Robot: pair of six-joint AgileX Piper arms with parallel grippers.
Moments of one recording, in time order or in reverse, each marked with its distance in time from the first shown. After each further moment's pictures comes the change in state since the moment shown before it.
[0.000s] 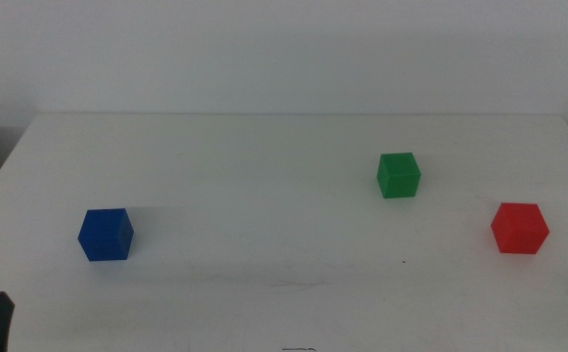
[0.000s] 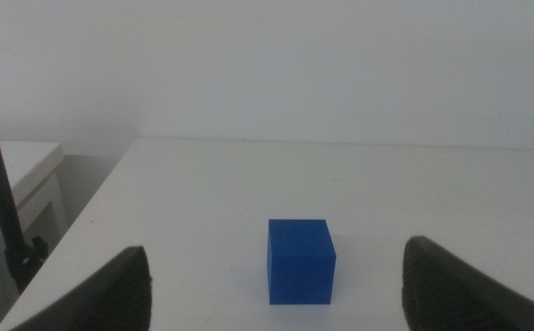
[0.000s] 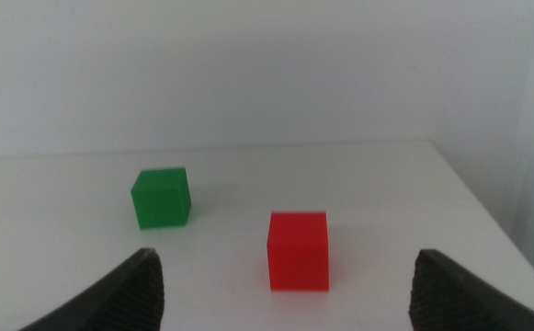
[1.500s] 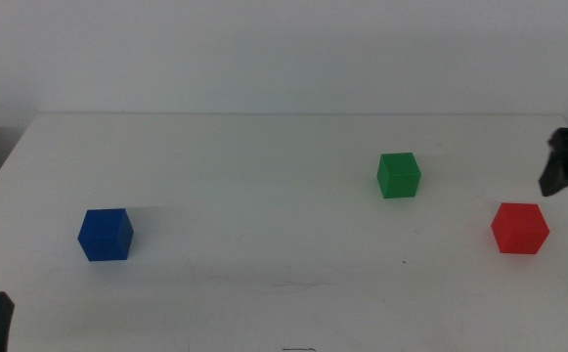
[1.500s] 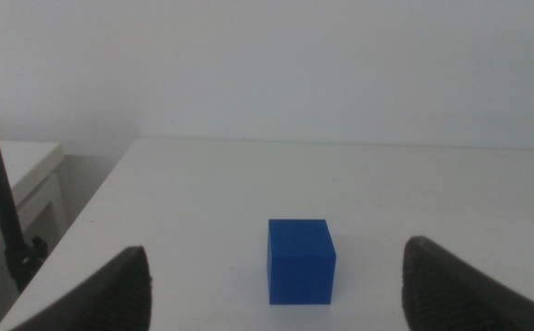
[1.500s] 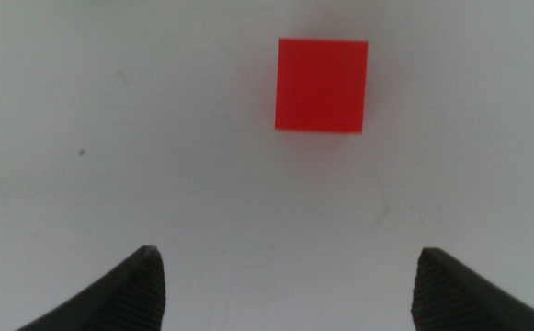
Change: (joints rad) left arm 0.000 0.000 0.000 0.000 0.000 0.000; right arm 0.000 1.476 -1.306 -0.001 0.999 0.008
